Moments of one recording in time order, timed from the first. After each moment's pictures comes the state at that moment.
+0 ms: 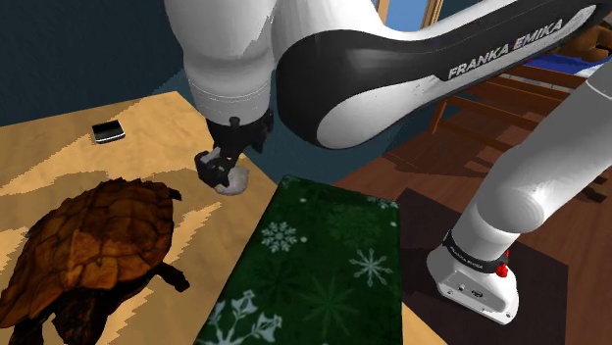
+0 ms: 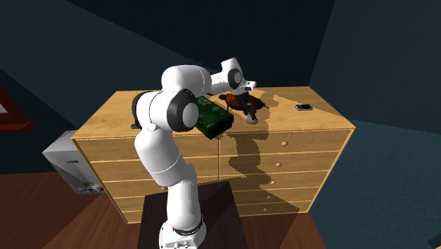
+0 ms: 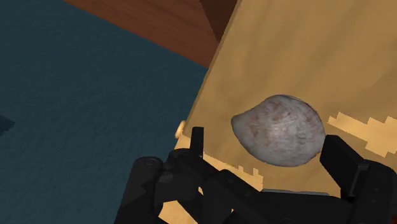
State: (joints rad) arm -0.05 -0.21 0.91 -2.02 -0.27 1.99 0.77
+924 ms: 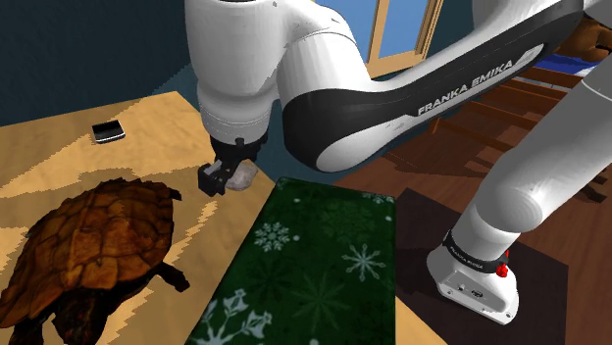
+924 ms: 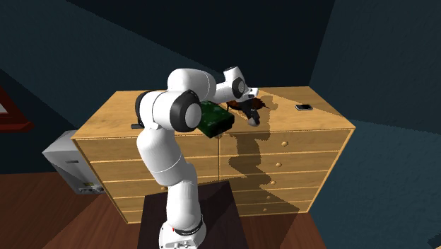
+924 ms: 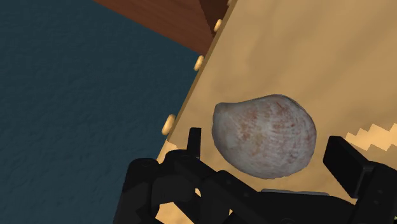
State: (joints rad) arm -0.07 -0.19 0.90 -2.12 -0.32 2.18 0.77
